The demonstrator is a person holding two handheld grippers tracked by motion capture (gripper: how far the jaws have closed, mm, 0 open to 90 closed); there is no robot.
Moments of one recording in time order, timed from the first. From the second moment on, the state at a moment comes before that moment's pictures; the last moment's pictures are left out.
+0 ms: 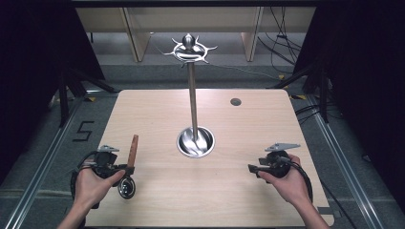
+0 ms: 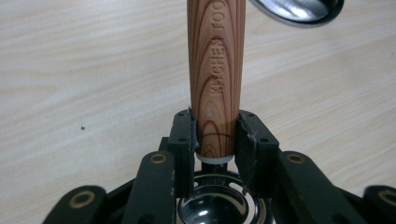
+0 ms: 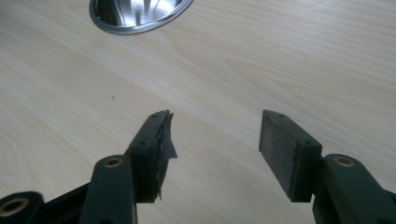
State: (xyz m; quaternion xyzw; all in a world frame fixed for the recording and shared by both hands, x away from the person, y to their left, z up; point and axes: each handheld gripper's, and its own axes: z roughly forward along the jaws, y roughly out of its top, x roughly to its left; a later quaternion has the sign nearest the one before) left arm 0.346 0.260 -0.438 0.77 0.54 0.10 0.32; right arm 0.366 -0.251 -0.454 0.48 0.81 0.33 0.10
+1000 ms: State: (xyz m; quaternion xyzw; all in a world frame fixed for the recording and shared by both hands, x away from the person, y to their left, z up) left arm 0.339 0.250 -0.423 0.76 0.49 0.17 0.39; right arm 0.366 -0.252 -0.455 0.47 0.81 0.34 0.11
